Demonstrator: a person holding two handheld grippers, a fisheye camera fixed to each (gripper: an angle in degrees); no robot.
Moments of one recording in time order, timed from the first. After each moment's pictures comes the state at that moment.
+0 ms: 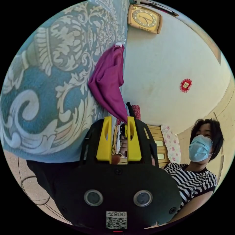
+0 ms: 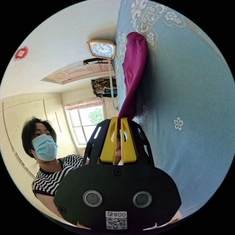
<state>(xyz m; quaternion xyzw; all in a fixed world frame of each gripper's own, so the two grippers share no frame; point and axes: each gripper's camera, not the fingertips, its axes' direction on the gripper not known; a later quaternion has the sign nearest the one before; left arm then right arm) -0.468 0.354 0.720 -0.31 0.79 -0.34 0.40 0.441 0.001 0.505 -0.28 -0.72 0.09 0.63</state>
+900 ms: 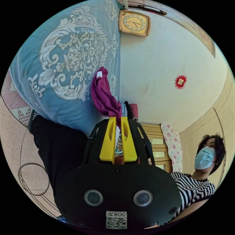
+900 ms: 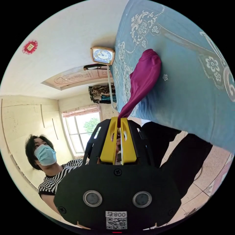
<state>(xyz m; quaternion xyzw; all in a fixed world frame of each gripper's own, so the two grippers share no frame) -0.445 0.480 0.593 -0.31 0.78 -0.34 0.42 0.591 0.143 0.323 -0.26 -0.68 0.15 0.67</state>
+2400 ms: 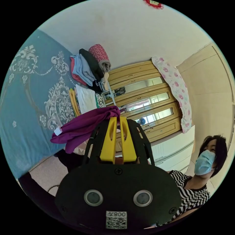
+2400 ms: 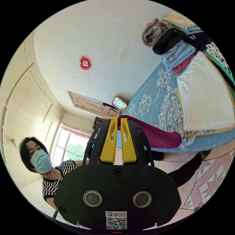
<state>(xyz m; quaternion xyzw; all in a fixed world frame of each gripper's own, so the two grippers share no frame) 0.102 0.485 0.183 -0.21 0.90 0.03 0.37 1.201 0.265 0.041 0.05 -0.62 0.19 0.76</state>
